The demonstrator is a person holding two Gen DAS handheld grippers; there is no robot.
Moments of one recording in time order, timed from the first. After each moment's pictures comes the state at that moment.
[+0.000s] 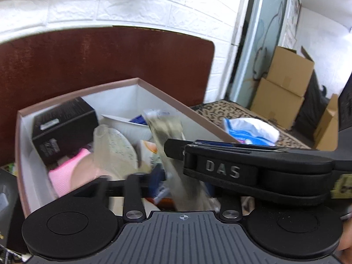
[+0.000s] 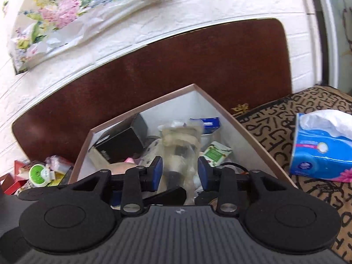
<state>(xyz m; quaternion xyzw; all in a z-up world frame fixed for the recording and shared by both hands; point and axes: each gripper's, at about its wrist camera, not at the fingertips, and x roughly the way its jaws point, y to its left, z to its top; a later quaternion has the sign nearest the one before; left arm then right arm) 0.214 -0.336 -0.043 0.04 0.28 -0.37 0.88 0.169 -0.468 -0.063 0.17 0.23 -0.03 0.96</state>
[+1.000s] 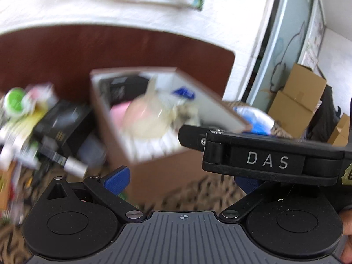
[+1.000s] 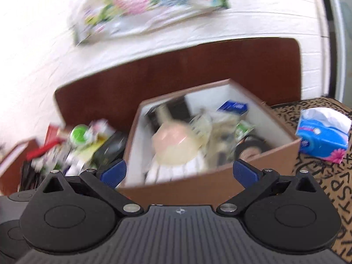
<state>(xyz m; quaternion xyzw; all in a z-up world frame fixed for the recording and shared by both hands) 0.082 -0.220 -0.044 -0.02 0.30 -0.31 0.90 0.058 -0.377 -0.050 0.10 0.23 0.01 0.97</state>
